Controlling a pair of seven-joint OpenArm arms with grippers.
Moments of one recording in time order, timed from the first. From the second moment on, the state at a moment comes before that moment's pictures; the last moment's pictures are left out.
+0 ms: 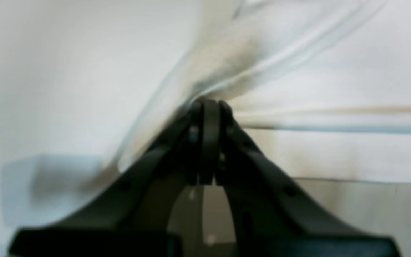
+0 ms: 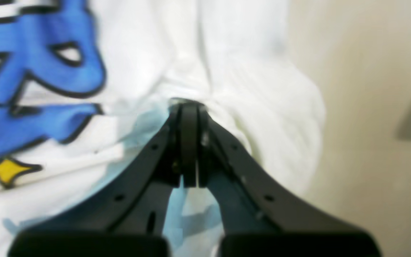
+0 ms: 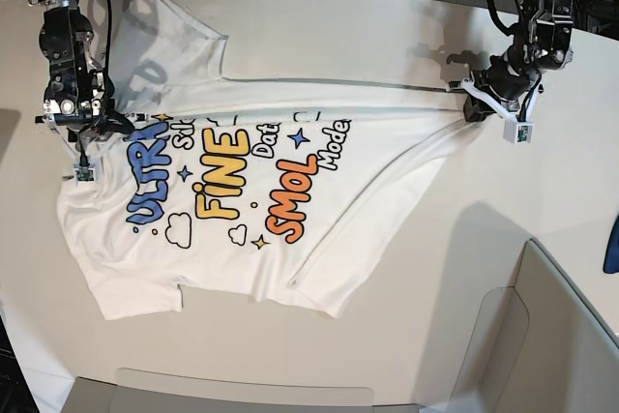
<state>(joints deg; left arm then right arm) 17.9 -28.9 -3.9 90.9 -41.5 -3.4 37.5 -0.8 29.3 -3.0 92.3 12.9 -9.2 -67.2</state>
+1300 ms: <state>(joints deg) 17.4 -27.5 -4.0 98.1 -39.9 -1.8 42.6 -19.3 27.0 -2.7 117.0 11.3 9.0 -71.9</state>
